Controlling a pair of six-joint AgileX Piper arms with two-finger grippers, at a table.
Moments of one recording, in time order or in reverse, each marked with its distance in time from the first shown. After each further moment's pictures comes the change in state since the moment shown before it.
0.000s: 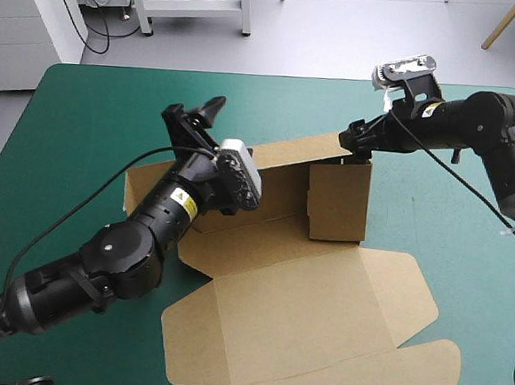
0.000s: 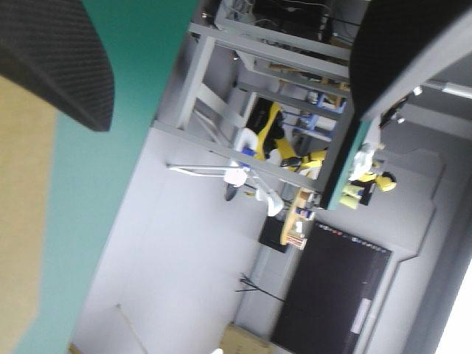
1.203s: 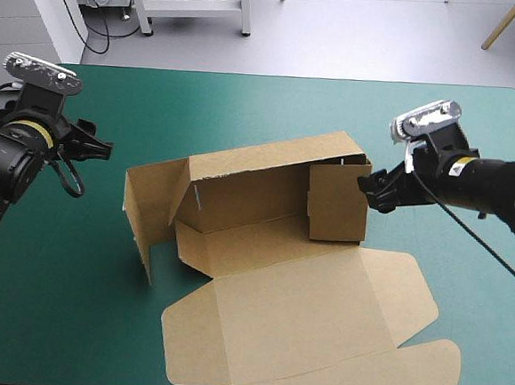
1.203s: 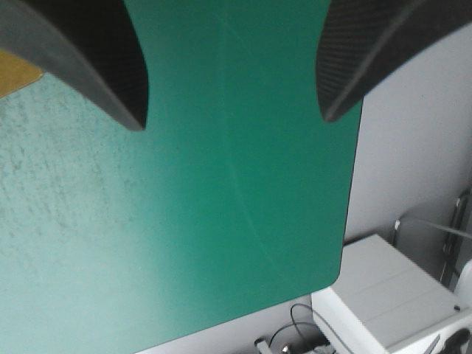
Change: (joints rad) left arm 0.754 -0.055 -0.246 -0.998 0.348 0.298; right arm -0.002 -0.310 0.337 -0.020 -0.069 -0.088
